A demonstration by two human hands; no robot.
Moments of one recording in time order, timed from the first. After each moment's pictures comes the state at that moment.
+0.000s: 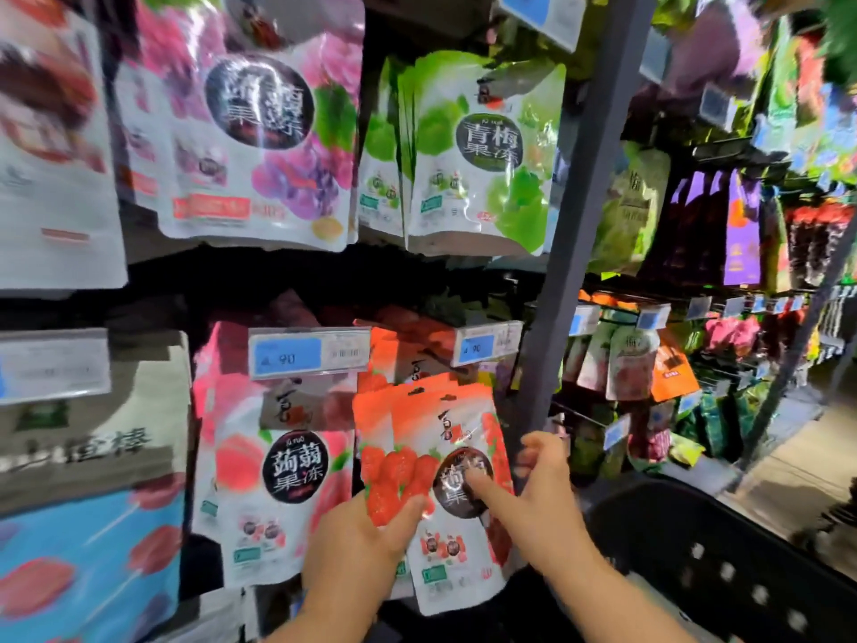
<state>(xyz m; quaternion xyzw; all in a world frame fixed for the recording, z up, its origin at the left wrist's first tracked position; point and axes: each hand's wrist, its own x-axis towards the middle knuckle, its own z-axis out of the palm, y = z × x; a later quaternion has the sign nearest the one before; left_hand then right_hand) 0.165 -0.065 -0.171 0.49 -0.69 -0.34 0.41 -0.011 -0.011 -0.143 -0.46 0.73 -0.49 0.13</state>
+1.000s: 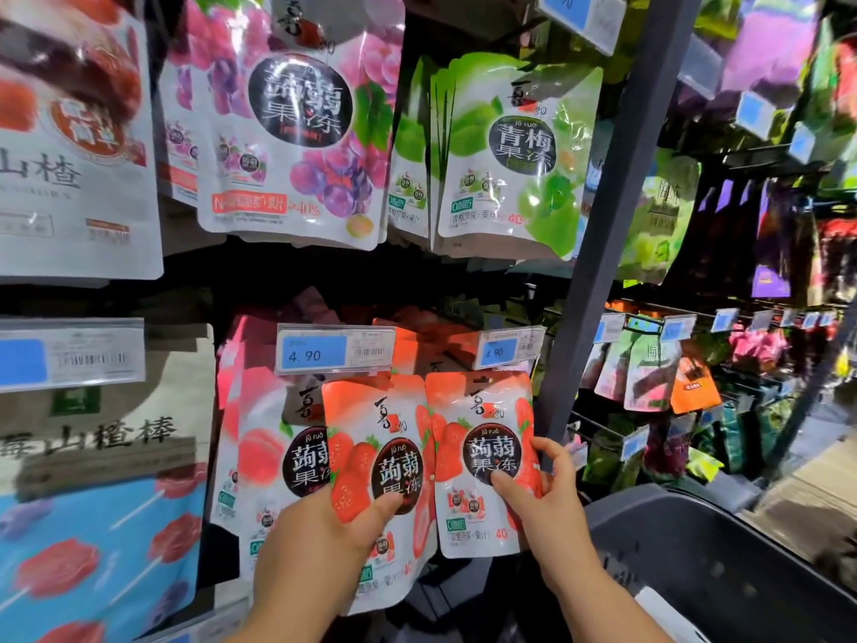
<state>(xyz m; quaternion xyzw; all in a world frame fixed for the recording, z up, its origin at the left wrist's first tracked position) 0.208 -0.058 -0.141 0.56 -0.66 -0.32 0.37 -0.030 -0.046 -0.184 -0.40 0.61 -0.64 0.24</state>
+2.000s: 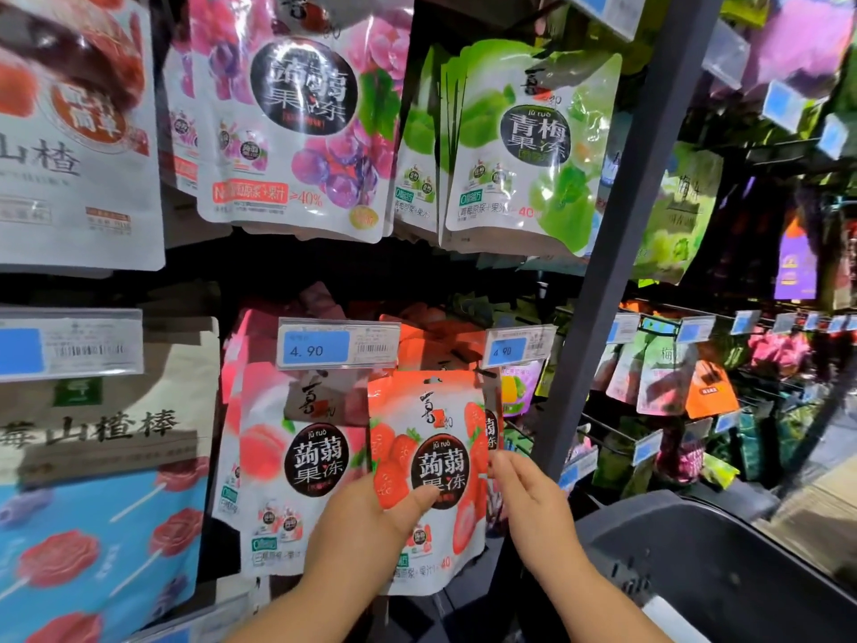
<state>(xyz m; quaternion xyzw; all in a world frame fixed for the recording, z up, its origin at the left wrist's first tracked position) 0.179 -0.078 -0.159 0.49 -0.67 -0.39 0.40 -0.010 -0.050 -0.171 -0.50 0.67 -0.52 0.18</state>
